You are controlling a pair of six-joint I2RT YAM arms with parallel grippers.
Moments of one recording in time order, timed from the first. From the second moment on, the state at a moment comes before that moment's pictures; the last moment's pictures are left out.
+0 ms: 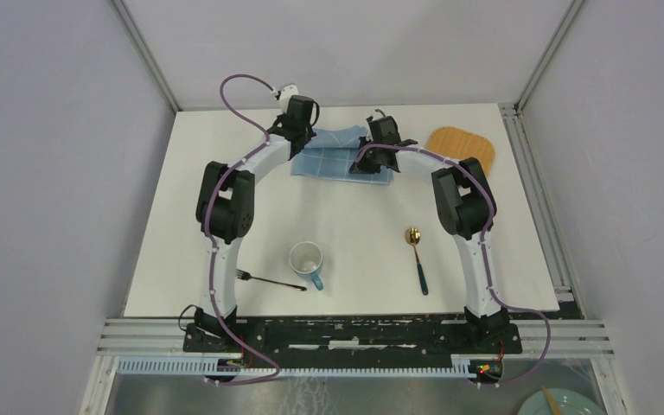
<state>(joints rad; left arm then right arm) -0.37 2.22 1.77 -0.16 -0.42 -0.50 0.42 2.31 1.70 -0.20 -0.22 0.57</state>
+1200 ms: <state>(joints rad) -0.37 2.22 1.81 -0.18 -0.41 -0.50 0.53 2.07 1.33 -0.22 -0.34 0.60</state>
